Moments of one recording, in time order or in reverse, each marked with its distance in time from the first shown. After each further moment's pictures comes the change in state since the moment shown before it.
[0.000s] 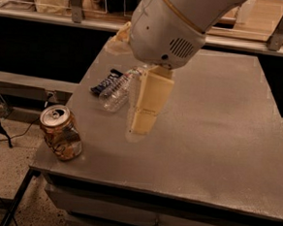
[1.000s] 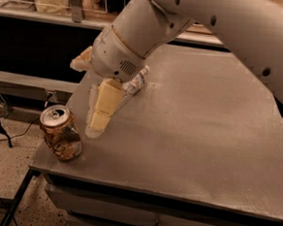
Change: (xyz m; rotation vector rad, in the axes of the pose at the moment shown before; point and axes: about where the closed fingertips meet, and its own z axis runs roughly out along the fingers) arm -0.021 -0.053 0.098 -0.114 -0.207 -0.044
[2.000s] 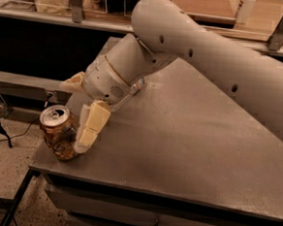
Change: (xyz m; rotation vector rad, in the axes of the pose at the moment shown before) arm 0.010 -0.004 0.060 -0.085 -0.184 0.008
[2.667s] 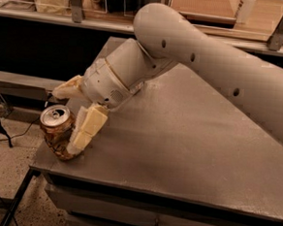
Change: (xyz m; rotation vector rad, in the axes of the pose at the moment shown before) arm -0.008 0.009 0.005 -0.020 -0.074 -0.040
